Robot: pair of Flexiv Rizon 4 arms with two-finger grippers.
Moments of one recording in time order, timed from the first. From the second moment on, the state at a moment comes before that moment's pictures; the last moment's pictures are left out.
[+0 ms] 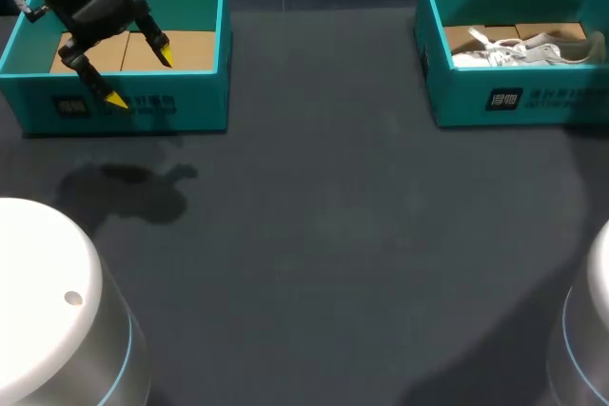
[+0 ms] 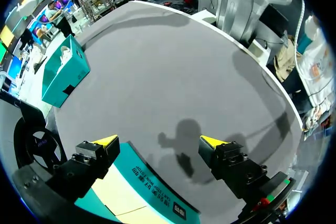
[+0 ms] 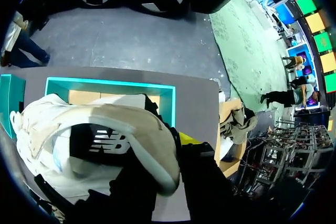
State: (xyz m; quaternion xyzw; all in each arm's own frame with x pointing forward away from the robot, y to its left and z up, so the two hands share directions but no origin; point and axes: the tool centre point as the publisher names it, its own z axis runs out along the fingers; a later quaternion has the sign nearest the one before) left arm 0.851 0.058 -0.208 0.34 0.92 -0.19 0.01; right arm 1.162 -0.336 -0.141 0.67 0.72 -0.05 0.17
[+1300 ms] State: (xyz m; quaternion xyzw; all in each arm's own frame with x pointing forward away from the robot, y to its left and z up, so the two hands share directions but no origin) left arm 0.851 0.058 -0.208 0.34 0.92 -0.19 0.01; right arm 1.146 -0.337 -0.226 0.74 0.64 -0.04 0.19
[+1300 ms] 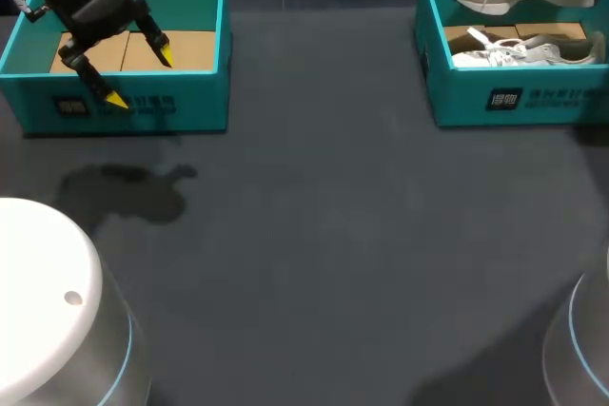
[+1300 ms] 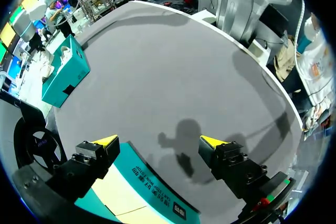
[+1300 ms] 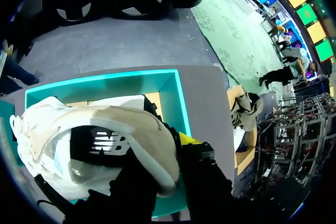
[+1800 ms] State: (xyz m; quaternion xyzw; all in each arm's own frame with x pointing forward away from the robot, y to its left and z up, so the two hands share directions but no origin) left arm 0.851 0.058 -0.208 0.34 0.92 -0.19 0.01; right arm 1.146 -0.334 -0.256 0.76 0.62 -0.06 0.20
